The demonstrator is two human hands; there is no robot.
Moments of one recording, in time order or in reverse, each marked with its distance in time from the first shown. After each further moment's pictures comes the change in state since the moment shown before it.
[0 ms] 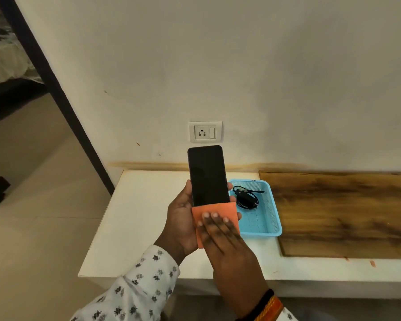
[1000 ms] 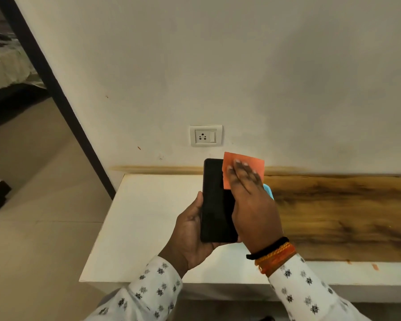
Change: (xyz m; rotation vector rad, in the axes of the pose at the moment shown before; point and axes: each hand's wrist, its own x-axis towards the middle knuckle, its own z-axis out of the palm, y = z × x) left_hand -0.012 -0.015 0.014 0.028 0.125 0.062; right_hand 0.075 0.051 -0.022 0.046 0.143 0.225
